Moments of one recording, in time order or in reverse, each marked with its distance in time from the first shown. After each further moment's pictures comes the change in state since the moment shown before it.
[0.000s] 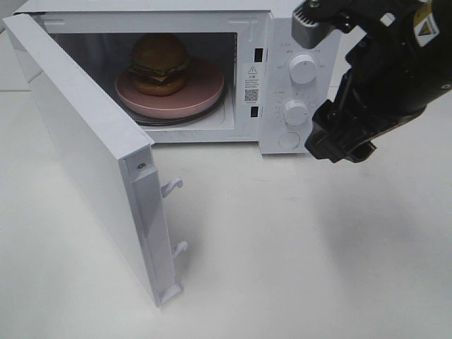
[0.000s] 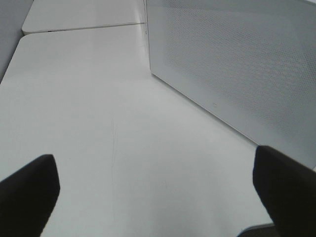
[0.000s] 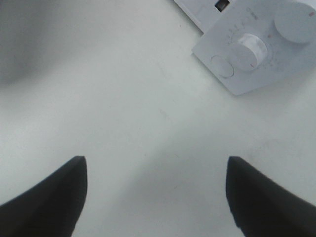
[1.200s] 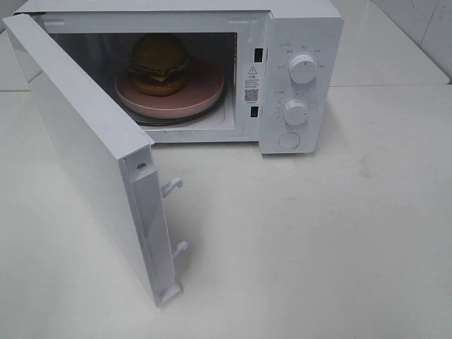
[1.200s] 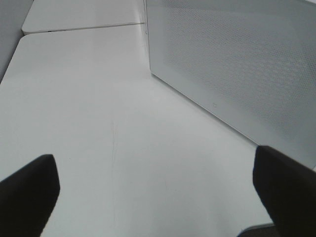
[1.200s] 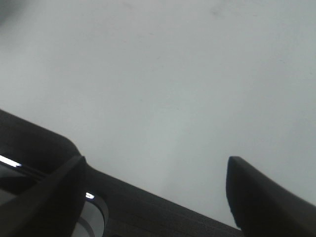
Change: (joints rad) left arm 0.000 0.000 0.000 0.000 0.000 0.000; right arm -0.197 -0.645 0.187 0.077 0.465 0.159
